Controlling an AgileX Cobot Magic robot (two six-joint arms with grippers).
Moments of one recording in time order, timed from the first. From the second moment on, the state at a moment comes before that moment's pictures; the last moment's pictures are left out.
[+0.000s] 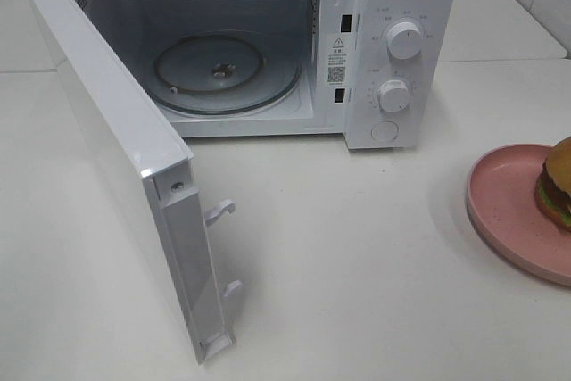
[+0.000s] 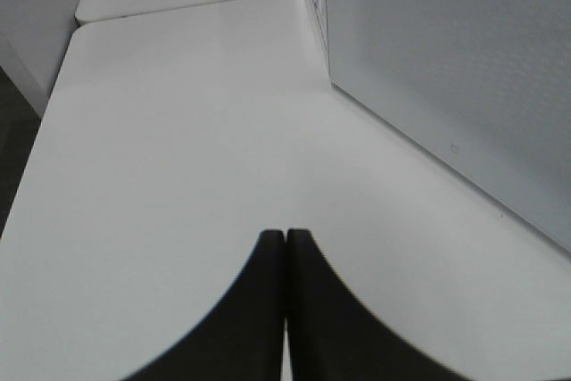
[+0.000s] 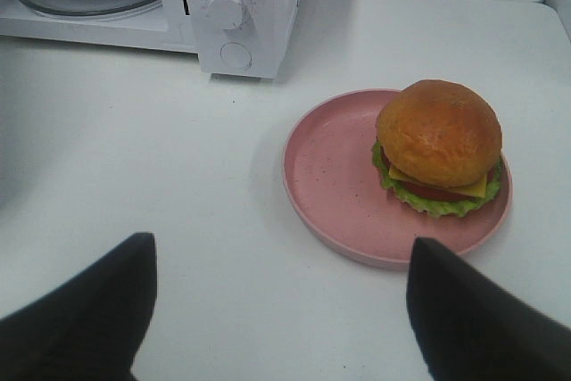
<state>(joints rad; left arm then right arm) 0.00 0.07 -0.52 -0.06 1.02 0.19 0.19 0.00 -0.50 -0.04 1.02 0.04</state>
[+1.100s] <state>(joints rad) -0.14 1.05 -0.52 -0.37 0.16 0.48 0.19 0.00 -0.50 -0.04 1.02 0.04</state>
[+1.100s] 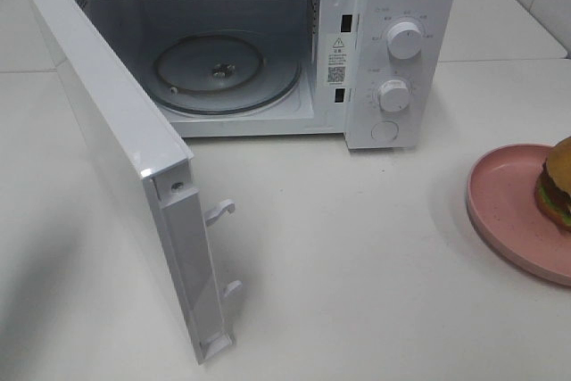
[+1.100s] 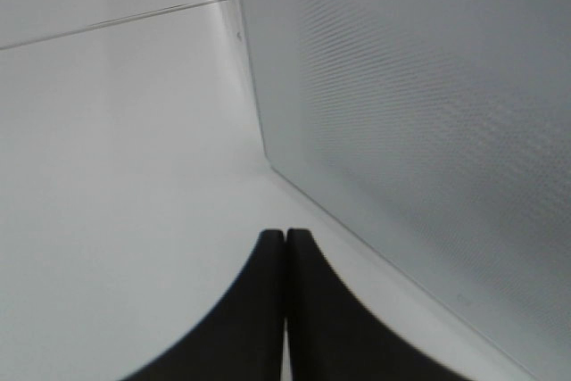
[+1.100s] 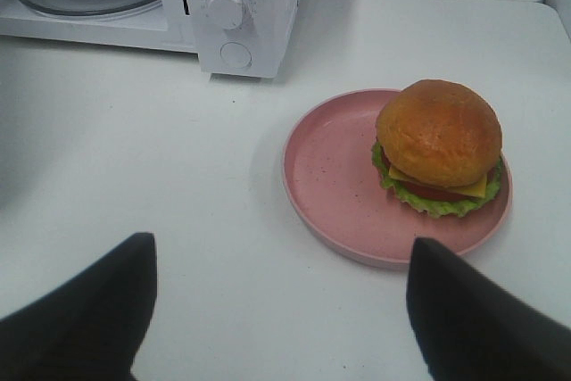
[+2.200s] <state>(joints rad) -0.47 1.45 -0.61 -0.38 -0.21 0.42 0.19 0.00 -0.50 -0.04 1.02 0.04</state>
